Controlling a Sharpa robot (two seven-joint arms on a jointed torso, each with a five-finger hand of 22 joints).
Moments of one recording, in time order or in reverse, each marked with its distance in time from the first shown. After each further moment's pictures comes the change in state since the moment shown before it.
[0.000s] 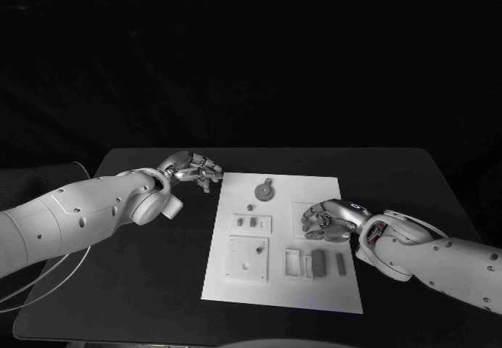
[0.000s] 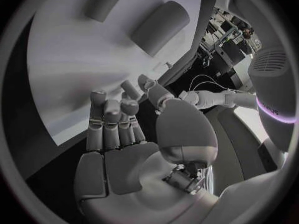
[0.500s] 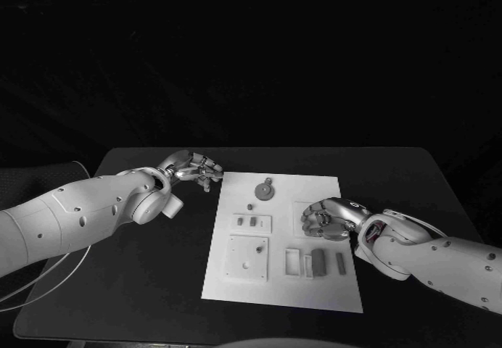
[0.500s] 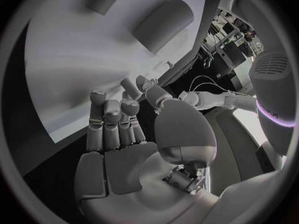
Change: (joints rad) left arm 0.000 0.000 0.000 0.000 0.000 0.000 0.000; left_hand 0.000 0.000 0.000 0.000 0.000 0.000 0.000 0.000 0.000 0.002 0.002 -0.004 0.000 0.000 0.000 0.000 0.000 -0.001 0.000 0.000 0.000 0.001; right arm -0.001 0.007 0.001 -0.004 -0.021 -0.023 -0.002; right_hand 0.026 0.026 -0.006 0.000 0.005 0.031 -0.020 0.022 0.004 0.013 -0.013 0.000 -0.006 0.006 -0.014 0.000 -0.002 0.000 0.005 -0.001 0.000 0.000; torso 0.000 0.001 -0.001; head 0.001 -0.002
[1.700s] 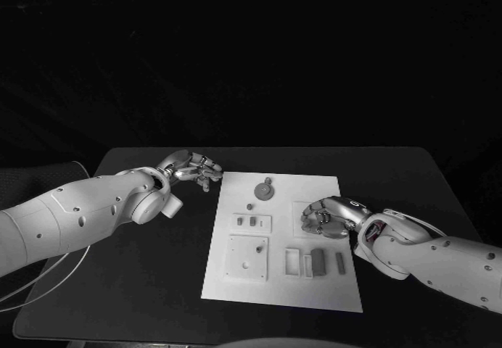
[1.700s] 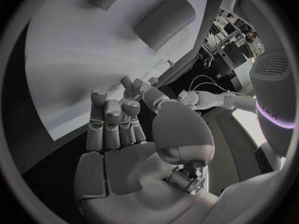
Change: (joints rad) left arm 0.000 -0.001 0.000 -0.001 0.000 0.000 0.000; left_hand 0.000 0.000 0.000 0.000 0.000 0.000 0.000 0.004 -0.001 0.000 0.000 0.000 0.002 0.000 0.000 0.000 0.003 -0.003 0.000 0.000 0.000 0.000; right arm 0.000 0.000 0.000 0.000 -0.004 -0.017 0.005; right_hand -0.002 0.056 -0.005 0.000 0.010 0.040 -0.032 0.027 0.004 0.018 -0.018 -0.001 -0.006 0.009 -0.014 0.000 -0.003 0.007 0.008 -0.001 0.004 0.000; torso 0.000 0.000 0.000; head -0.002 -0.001
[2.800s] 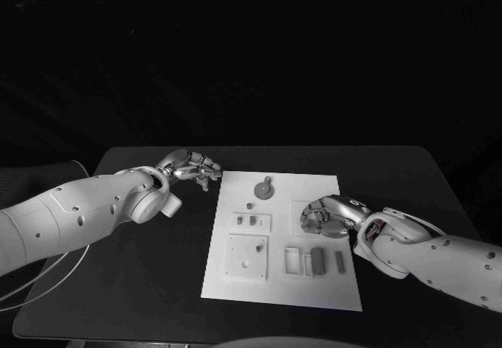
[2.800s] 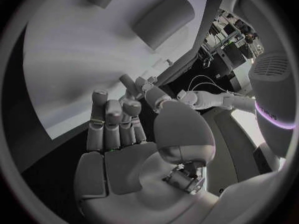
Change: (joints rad) left arm 0.000 -0.001 0.000 0.000 0.000 0.000 0.000; left_hand 0.000 0.000 0.000 0.000 0.000 0.000 0.000 0.000 -0.001 0.000 0.000 0.000 0.002 0.000 0.000 0.000 0.003 0.000 0.004 -0.001 -0.004 0.001; right arm 0.000 -0.004 0.001 0.009 -0.006 -0.009 0.007; right_hand -0.006 0.027 -0.001 -0.002 0.000 0.043 -0.033 0.025 0.011 0.012 -0.020 -0.004 -0.002 0.002 -0.019 0.000 0.000 0.006 -0.004 -0.003 0.000 0.000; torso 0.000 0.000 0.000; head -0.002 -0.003
